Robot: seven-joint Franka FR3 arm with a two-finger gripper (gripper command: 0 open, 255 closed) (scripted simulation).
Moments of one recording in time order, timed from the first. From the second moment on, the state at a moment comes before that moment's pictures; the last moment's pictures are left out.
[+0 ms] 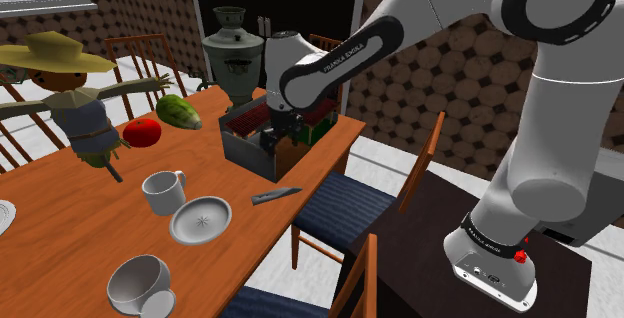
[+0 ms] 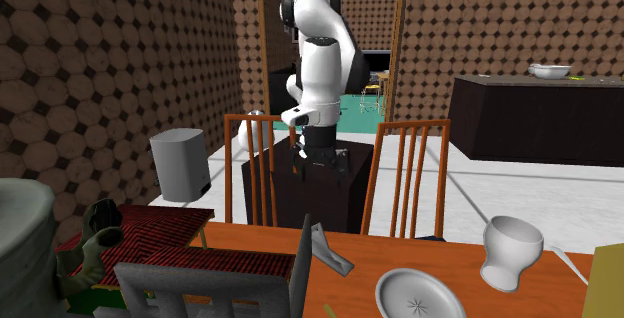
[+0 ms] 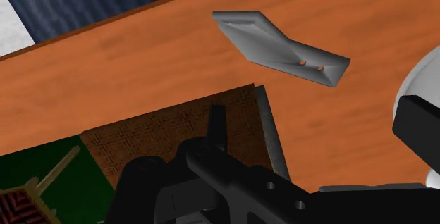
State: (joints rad) arm 0.20 0.26 0.24 -2.03 -0.08 2.29 0.45
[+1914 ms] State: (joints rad) arm 0.26 0.50 0.22 -1.90 -0.15 2.38 0.51
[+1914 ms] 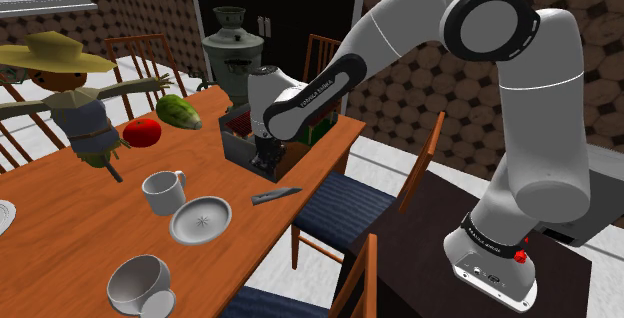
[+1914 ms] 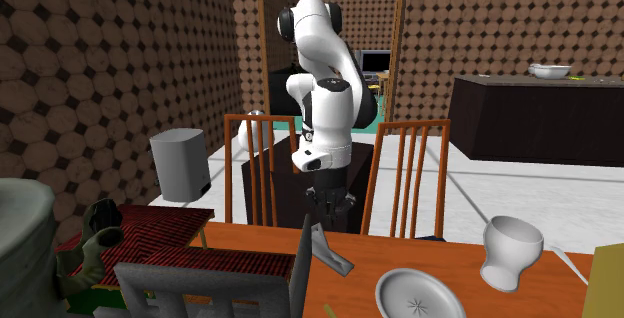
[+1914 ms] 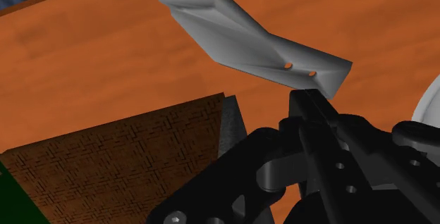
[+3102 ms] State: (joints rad) arm 0.07 0.66 0.36 -1.88 -0.24 2.39 -0.22
